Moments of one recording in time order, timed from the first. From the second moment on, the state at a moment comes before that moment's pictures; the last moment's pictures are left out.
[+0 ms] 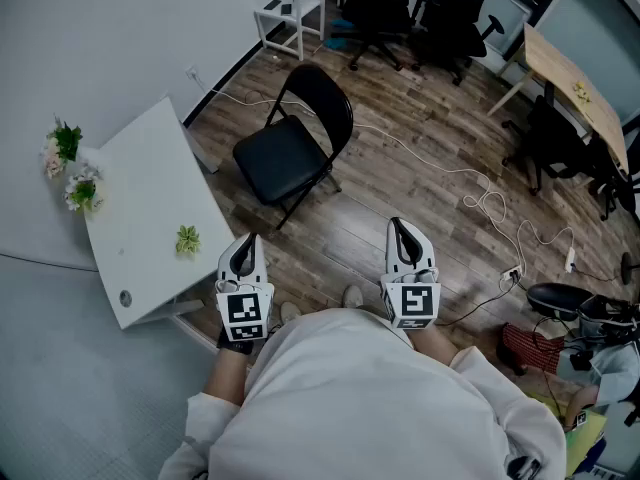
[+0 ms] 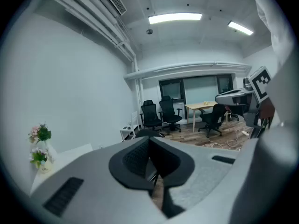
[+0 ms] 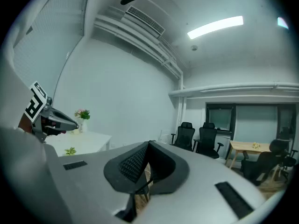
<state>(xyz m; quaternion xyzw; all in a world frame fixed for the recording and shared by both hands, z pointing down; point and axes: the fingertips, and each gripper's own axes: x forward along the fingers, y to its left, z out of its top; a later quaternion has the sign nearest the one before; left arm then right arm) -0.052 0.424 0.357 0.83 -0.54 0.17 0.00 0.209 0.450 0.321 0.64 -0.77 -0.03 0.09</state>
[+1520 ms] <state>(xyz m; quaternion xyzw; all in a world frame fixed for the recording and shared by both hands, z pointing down) 0.016 0.412 0.380 0.80 -0.56 0.18 0.05 0.292 0.405 0.358 0.58 -0.81 0.00 0.08</state>
